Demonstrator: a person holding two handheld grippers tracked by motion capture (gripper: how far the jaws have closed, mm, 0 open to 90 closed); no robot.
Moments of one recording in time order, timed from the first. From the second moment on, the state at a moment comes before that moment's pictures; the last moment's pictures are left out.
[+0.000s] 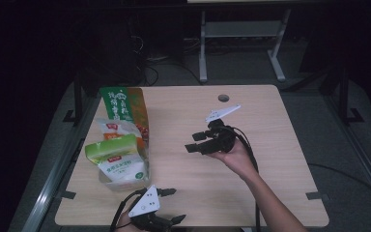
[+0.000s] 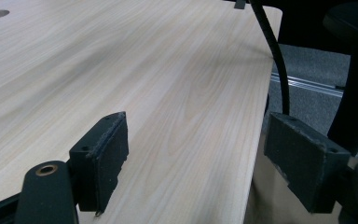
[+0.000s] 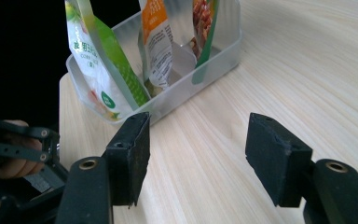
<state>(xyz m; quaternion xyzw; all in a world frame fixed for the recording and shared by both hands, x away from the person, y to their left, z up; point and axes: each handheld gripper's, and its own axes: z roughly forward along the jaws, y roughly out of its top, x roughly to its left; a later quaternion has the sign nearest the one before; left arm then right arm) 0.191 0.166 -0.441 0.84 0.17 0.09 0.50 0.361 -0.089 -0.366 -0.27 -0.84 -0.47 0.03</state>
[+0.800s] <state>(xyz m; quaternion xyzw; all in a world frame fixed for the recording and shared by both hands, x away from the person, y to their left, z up) 0.197 0.174 -0.438 0.84 0.18 0.11 0.50 0.347 -0.133 -0.389 -0.30 -0.83 -0.47 0.03</state>
